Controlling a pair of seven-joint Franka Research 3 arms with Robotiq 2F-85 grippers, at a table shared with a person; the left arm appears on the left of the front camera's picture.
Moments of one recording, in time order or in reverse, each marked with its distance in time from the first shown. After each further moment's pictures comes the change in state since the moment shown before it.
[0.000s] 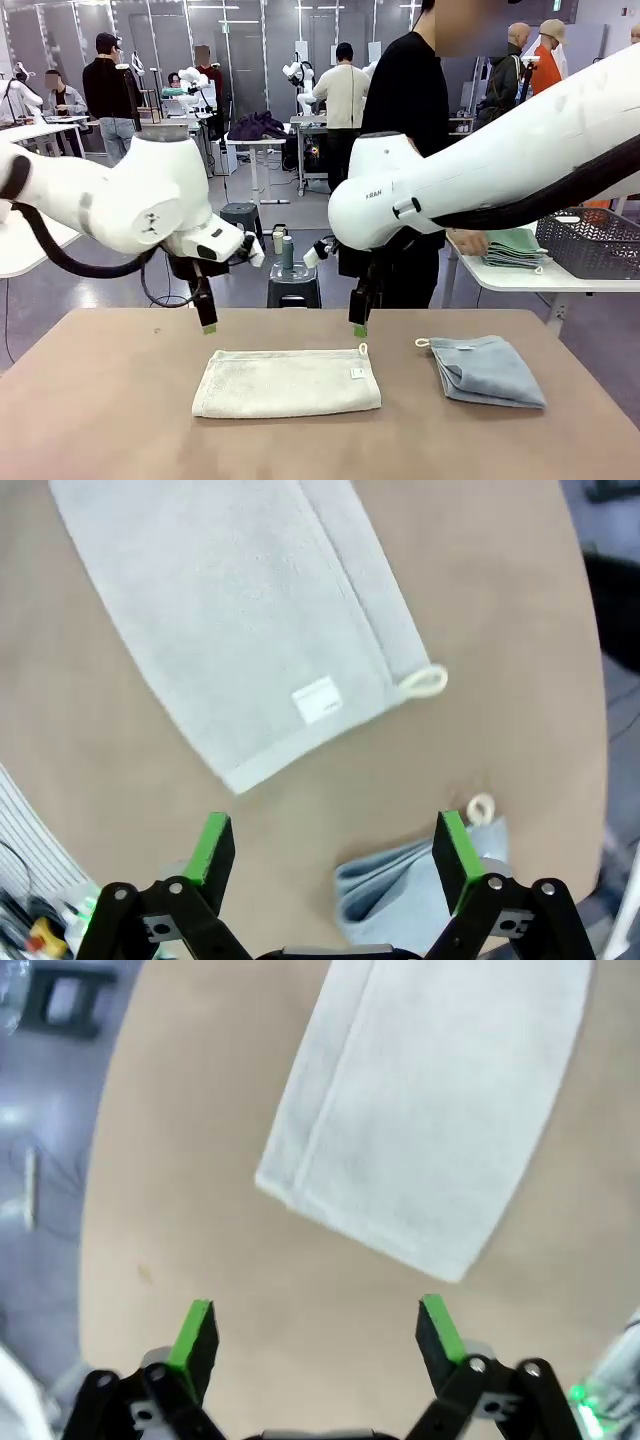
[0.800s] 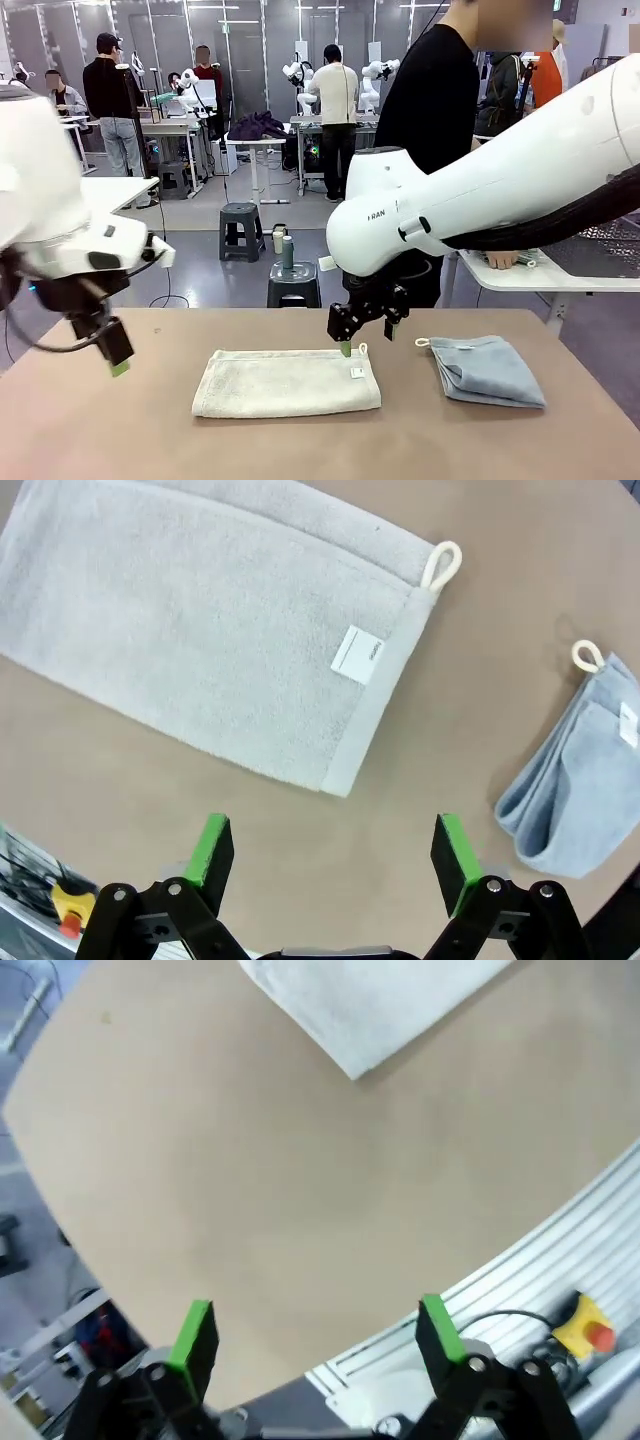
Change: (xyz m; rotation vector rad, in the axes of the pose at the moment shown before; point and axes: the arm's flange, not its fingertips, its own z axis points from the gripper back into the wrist) left arm -0.153 -0.120 0.093 -0.001 -0.006 0.437; right arm -0.017 0.039 -0.026 0.040 -0.013 -0.662
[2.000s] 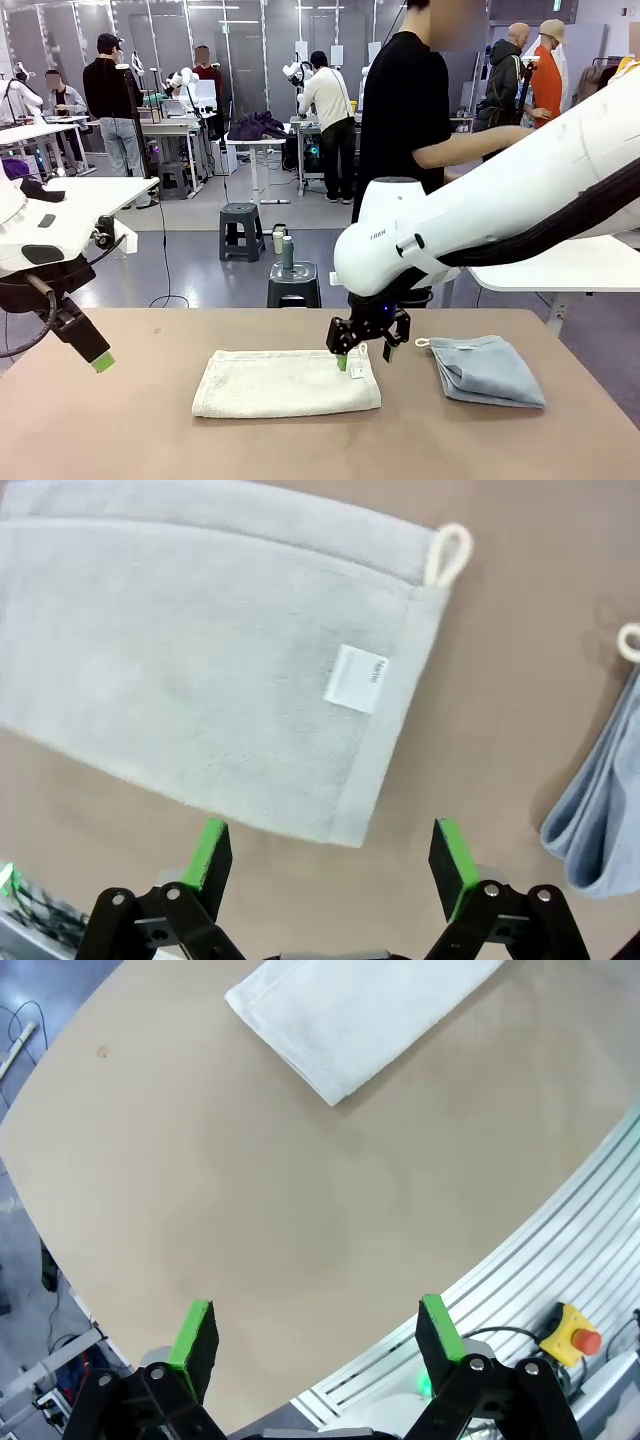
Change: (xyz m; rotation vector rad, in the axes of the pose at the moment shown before) left arm -0.020 0.011 0.017 -0.060 -0.134 -0.008; right arm 0.004 -0.013 -0.049 0.045 0.028 -0.158
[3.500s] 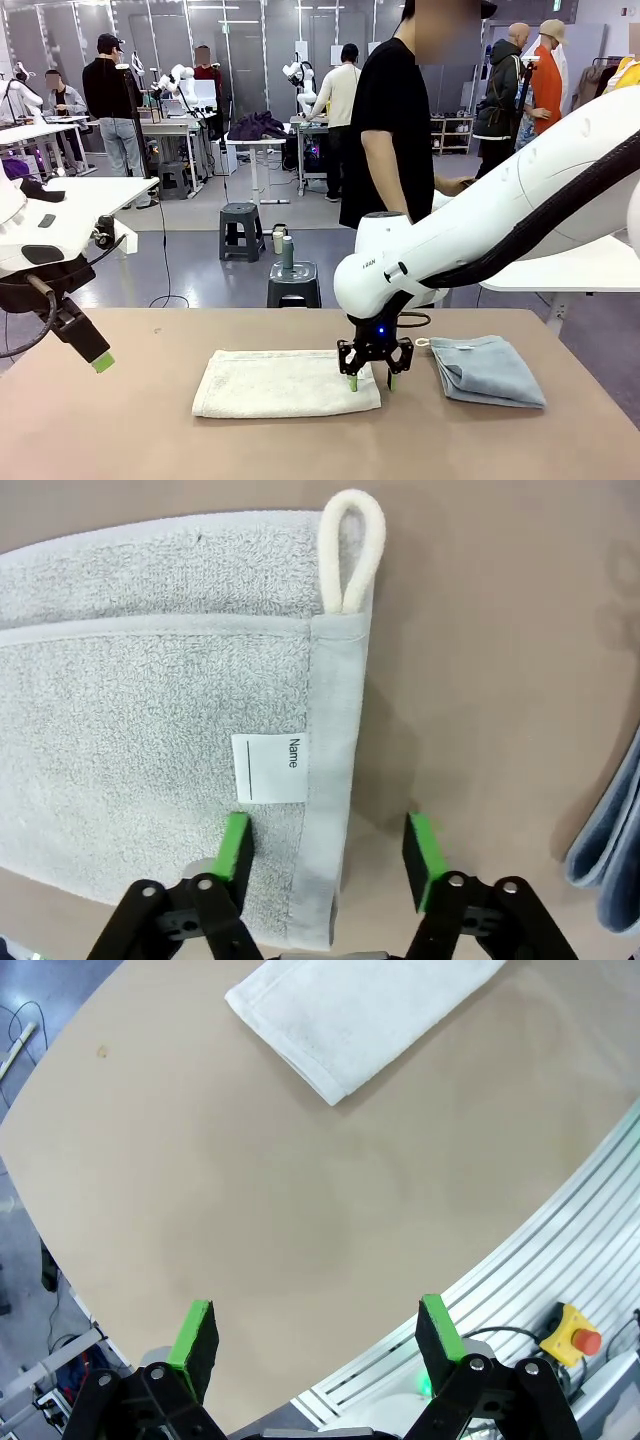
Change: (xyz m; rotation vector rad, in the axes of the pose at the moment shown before) left arm 0.000 0.000 0.000 0.000 0.000 0.000; right arm 0.026 -0.020 -0.058 -0.034 0.085 -0.209
